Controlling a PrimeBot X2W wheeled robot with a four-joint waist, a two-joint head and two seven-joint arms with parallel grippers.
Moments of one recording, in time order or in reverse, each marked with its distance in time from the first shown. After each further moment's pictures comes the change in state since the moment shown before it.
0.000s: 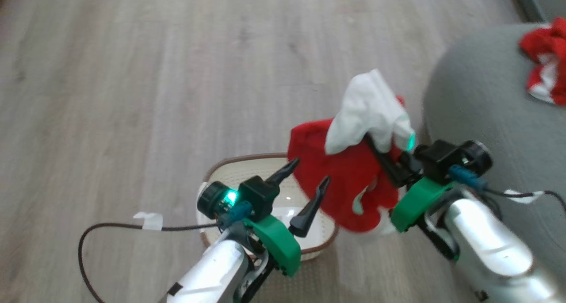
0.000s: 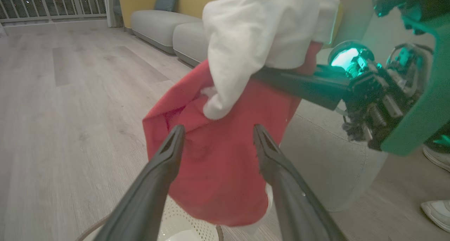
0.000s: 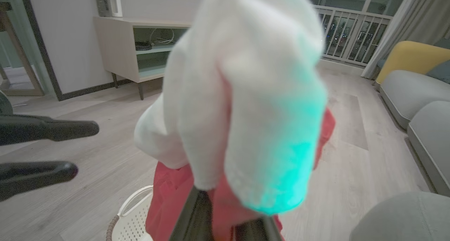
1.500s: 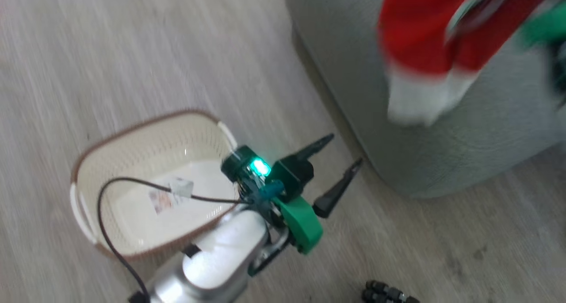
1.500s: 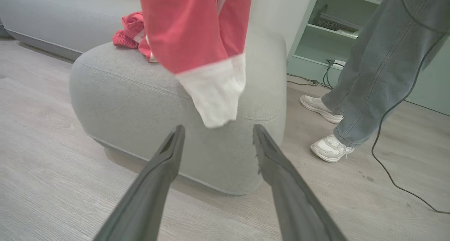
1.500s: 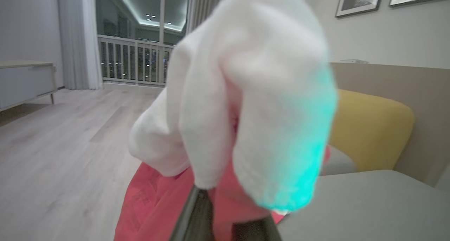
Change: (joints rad) left arm -0.202 0.001 -0.197 0.060 -0.039 0.013 -0.036; right arm -0.444 -0.034 -0.461 0.155 0.003 0.000 0.000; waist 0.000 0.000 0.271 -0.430
